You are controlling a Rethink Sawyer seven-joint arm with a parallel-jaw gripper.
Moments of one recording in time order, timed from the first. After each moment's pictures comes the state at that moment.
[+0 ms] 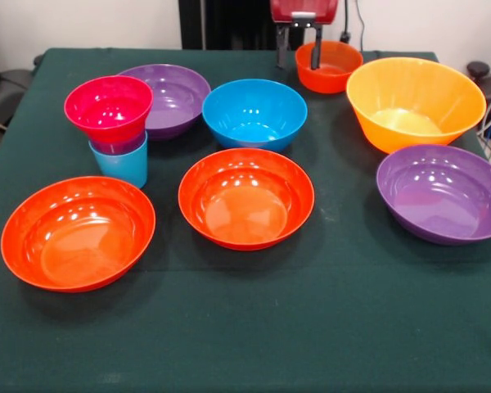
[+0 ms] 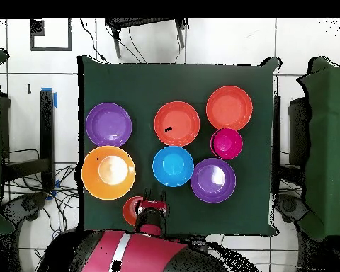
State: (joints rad) arm -0.13 -0.42 -0.14 2.32 -0.23 -0.93 1.93
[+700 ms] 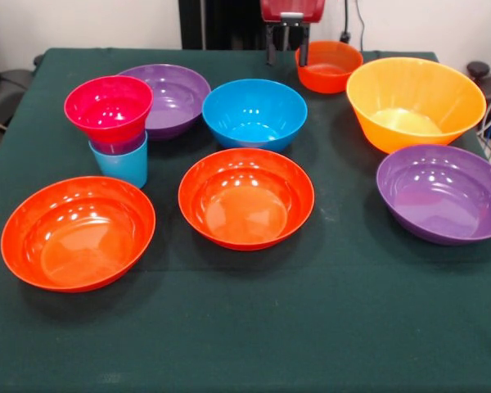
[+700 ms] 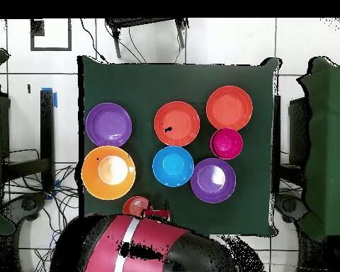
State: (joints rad) arm -0.15 -0.32 -0.19 2.32 -0.29 -0.94 1.93
